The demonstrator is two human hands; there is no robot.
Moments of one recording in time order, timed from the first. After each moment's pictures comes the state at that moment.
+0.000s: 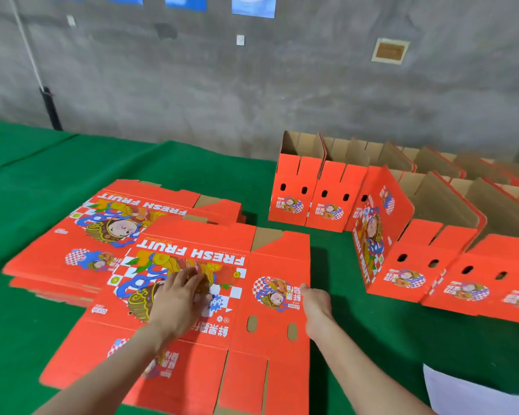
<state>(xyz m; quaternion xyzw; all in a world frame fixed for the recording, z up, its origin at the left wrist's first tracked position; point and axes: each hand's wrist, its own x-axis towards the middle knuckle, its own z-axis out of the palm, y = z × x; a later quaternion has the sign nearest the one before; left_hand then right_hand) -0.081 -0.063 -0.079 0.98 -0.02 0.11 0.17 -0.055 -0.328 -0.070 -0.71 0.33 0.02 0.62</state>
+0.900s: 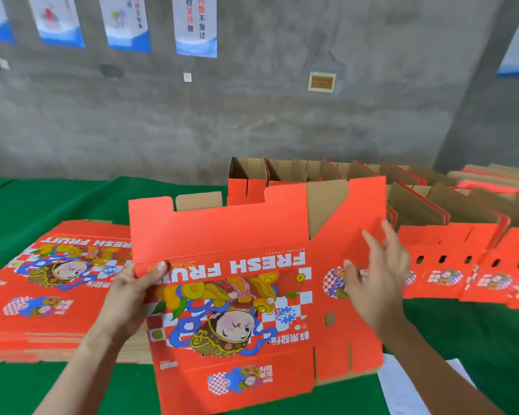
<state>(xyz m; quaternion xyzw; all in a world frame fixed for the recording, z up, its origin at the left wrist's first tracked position) -0.099 -0.097 0.029 0.57 -0.07 0.03 0.82 -0.166 -0.456 0.062 -0.86 0.06 -0.46 0.22</state>
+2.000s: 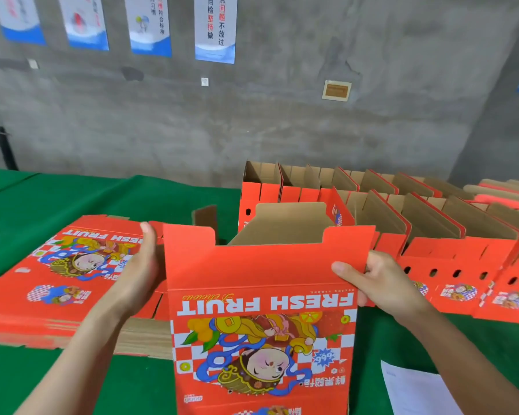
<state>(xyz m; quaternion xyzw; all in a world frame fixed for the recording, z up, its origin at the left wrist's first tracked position) -0.118 -0.096 0.083 0.69 -0.08 -0.02 0.72 -0.183 -0.441 0.116 -0.87 -0.06 -0.13 0.47</state>
